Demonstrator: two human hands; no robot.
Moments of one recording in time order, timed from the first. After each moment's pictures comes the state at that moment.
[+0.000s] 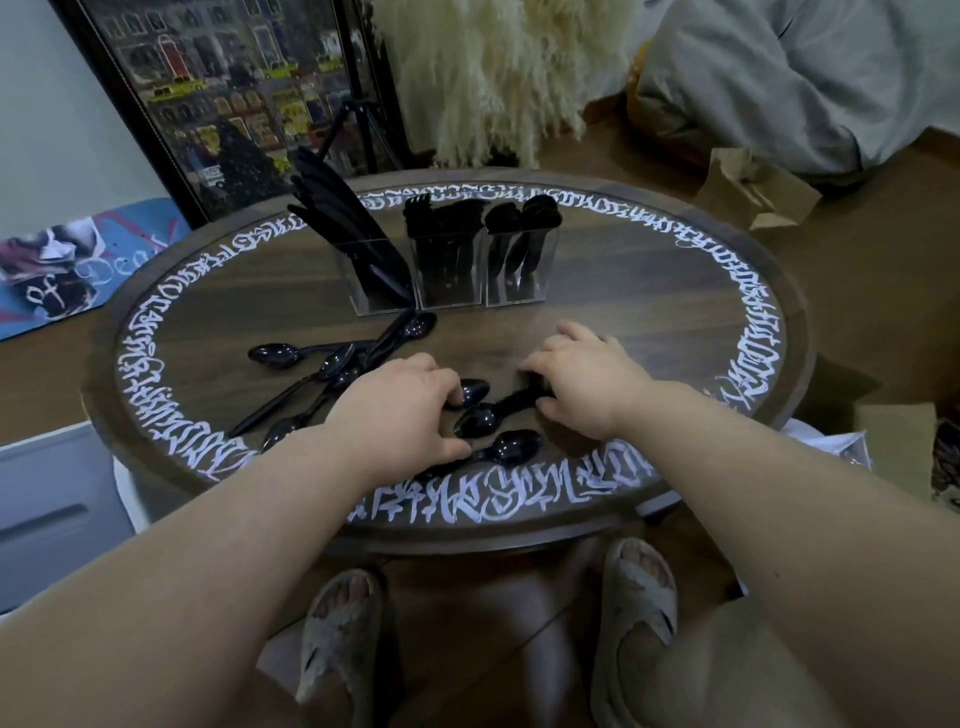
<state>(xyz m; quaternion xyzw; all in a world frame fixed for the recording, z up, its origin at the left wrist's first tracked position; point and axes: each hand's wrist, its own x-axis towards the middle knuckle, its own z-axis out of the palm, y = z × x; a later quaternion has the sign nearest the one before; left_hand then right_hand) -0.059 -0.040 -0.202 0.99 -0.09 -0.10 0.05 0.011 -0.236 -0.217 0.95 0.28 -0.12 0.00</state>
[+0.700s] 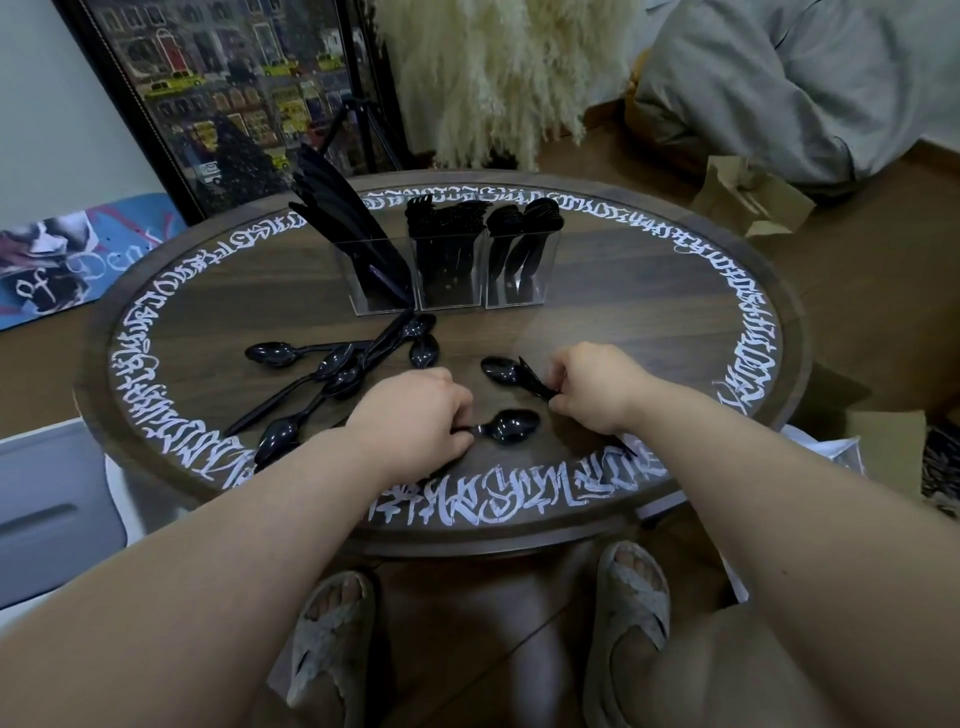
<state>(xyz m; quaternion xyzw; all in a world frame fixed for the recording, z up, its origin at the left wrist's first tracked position) -0.050 -0.046 -0.219 0.99 -0.13 -0.08 0.06 0.010 -0.238 -0.210 0.96 0.17 -0.17 -0.10</state>
